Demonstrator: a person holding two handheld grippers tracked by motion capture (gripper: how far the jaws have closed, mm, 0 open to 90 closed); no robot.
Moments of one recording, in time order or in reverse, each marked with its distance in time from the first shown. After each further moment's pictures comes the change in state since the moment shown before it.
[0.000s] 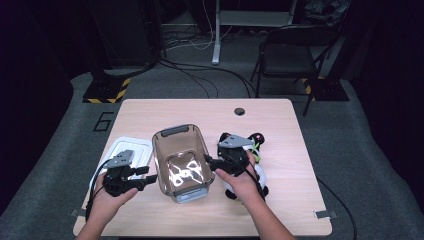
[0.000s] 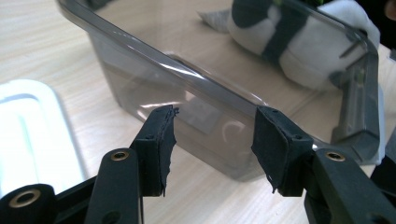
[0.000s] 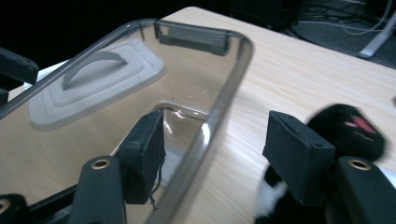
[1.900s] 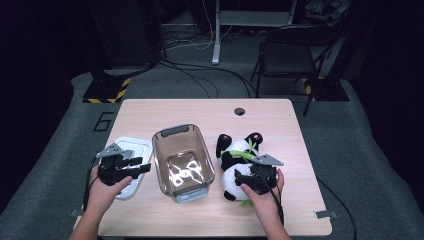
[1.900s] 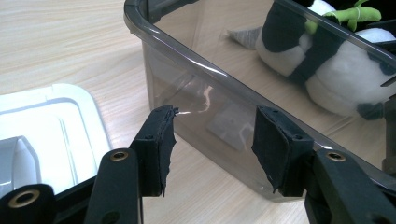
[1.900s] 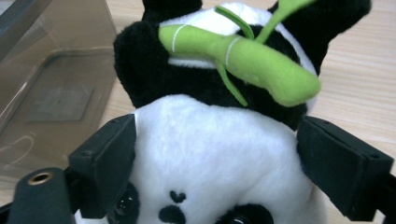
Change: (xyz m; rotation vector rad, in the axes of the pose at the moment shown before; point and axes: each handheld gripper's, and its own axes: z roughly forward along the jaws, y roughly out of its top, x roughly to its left) left arm 0.032 0.006 0.004 -0.023 0.032 -0.049; right arm -0.032 -0.076 -0.037 0.119 -0.304 0.248
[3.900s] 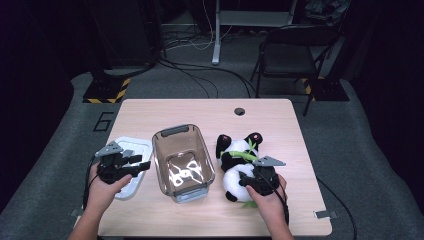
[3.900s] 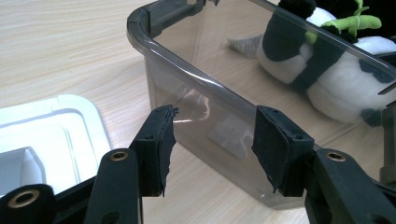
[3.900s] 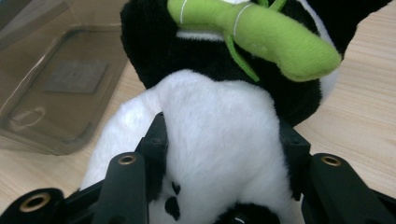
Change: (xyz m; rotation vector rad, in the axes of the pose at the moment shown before) left arm -0.002 0.005 -0.002 -0.021 0.008 0.013; right arm -0.011 -0.006 0.000 0.045 0.100 -0.065
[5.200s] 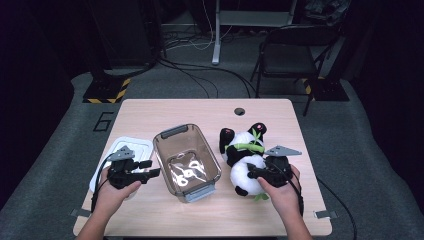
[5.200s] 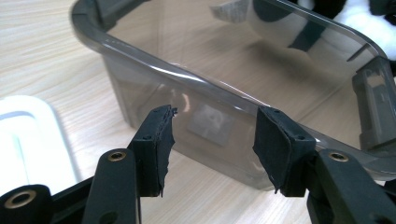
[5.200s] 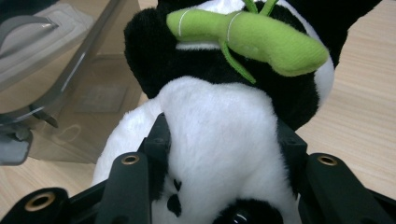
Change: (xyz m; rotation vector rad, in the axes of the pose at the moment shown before) left arm -0.020 -0.005 0.013 0.030 -0.056 0.032; right arm -0.022 0.031 -0.036 -0.039 0.059 -0.031
